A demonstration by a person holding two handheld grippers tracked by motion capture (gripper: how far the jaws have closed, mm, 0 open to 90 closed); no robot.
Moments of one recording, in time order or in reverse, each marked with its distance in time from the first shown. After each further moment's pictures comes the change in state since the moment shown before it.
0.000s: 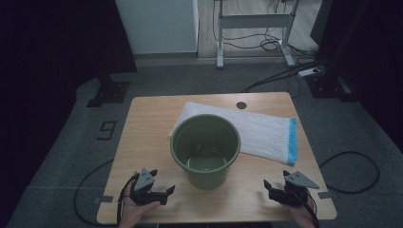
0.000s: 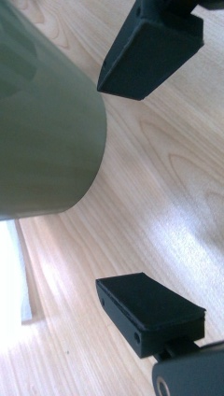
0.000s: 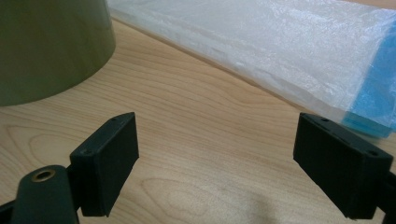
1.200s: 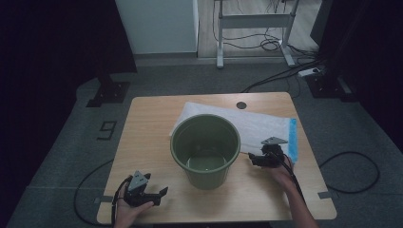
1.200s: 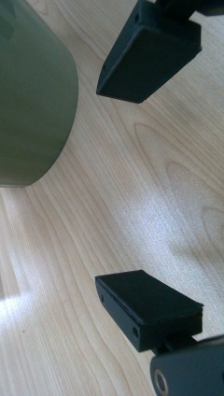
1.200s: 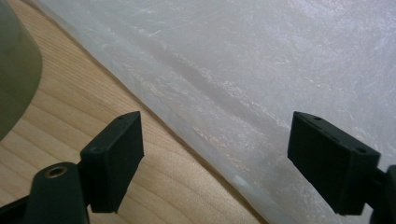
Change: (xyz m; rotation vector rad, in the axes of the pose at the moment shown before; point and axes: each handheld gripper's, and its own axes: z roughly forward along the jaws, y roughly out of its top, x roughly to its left) left arm 0.017 -0.023 -0.003 0.049 0.025 -0.065; right arm -0.022 0.064 0.122 0.181 0.049 -0.049
